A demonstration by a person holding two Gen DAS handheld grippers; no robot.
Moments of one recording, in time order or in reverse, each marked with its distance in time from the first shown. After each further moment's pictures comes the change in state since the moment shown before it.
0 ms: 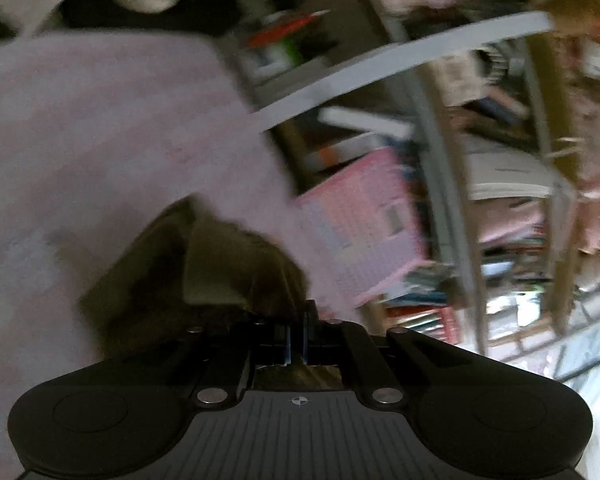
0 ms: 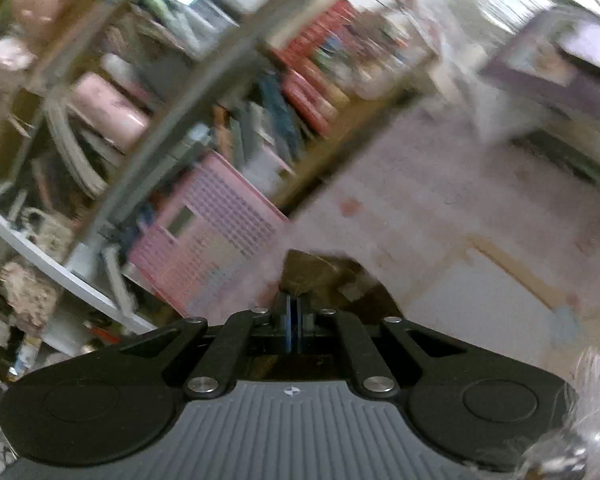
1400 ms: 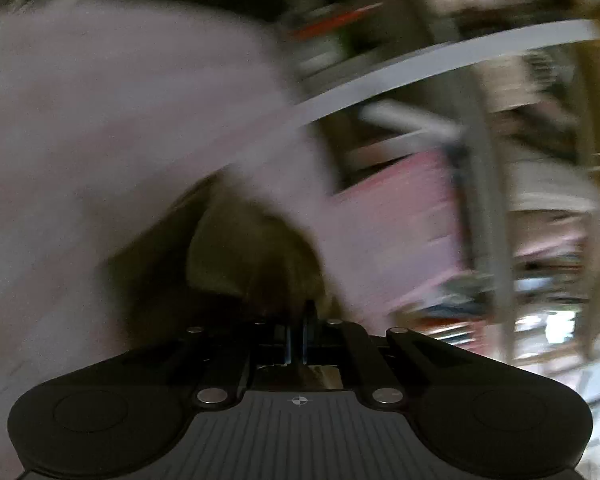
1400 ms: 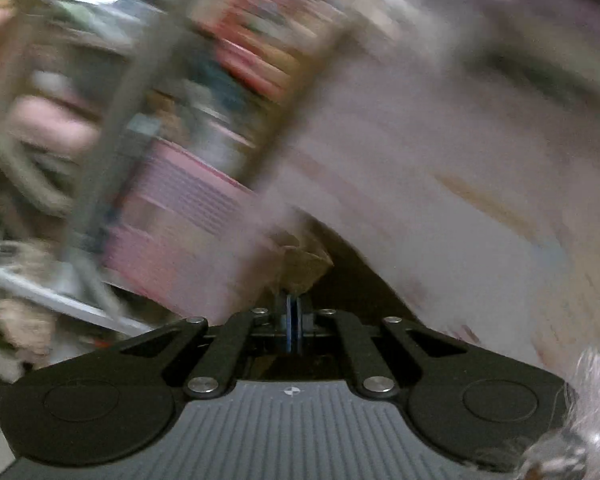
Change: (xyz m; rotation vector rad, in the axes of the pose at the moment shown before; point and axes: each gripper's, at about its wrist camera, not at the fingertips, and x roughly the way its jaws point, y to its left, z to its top) left arm 0.018 0.017 -0.020 -0.067 -0.012 0.120; right arm 0.018 -0.037 -0.003 0.196 0.088 -0.021
